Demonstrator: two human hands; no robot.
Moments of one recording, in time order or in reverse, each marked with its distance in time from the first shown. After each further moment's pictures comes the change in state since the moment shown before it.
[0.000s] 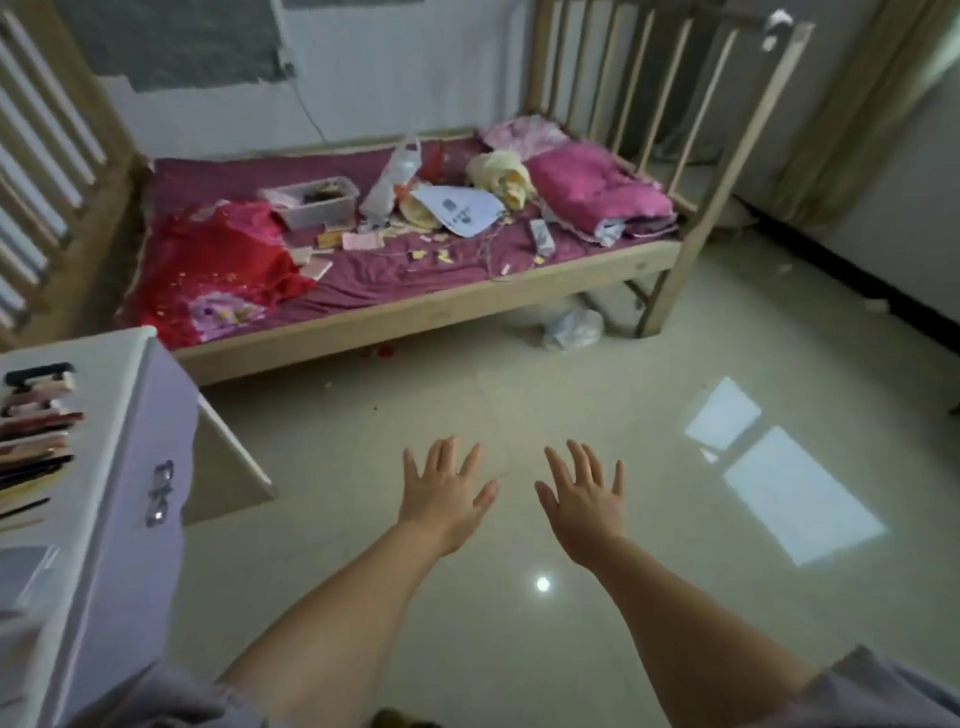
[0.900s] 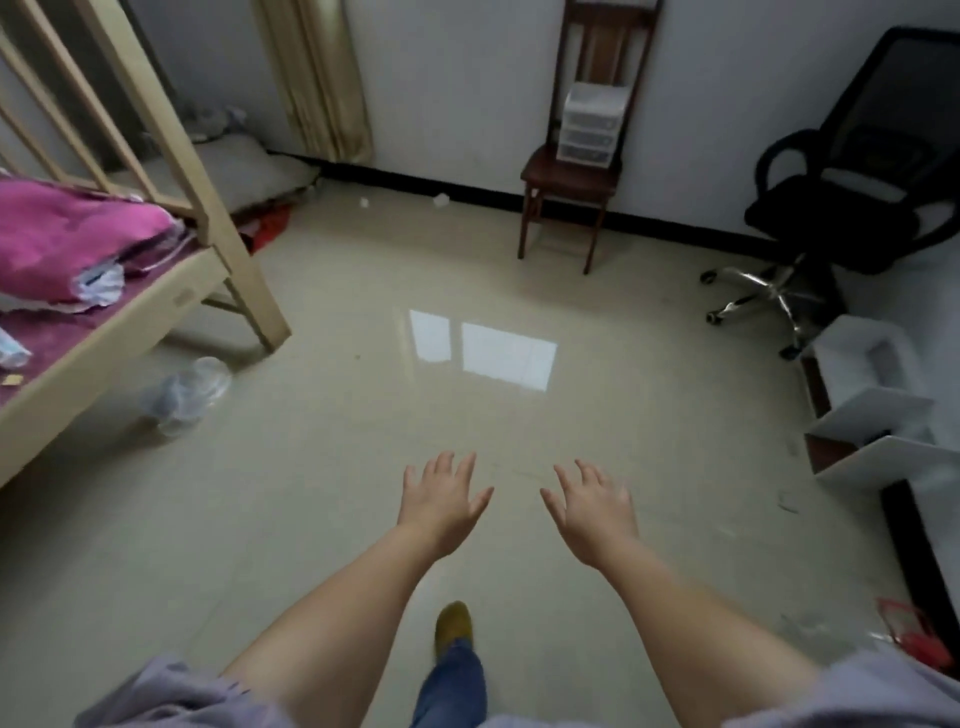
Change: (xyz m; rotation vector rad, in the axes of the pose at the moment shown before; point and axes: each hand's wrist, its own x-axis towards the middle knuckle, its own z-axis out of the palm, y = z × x) left_hand 0.112 0.559 0.097 0.190 -0.229 0.789; right_hand -0.156 0.508 -0.013 0.229 -0.049 0.885
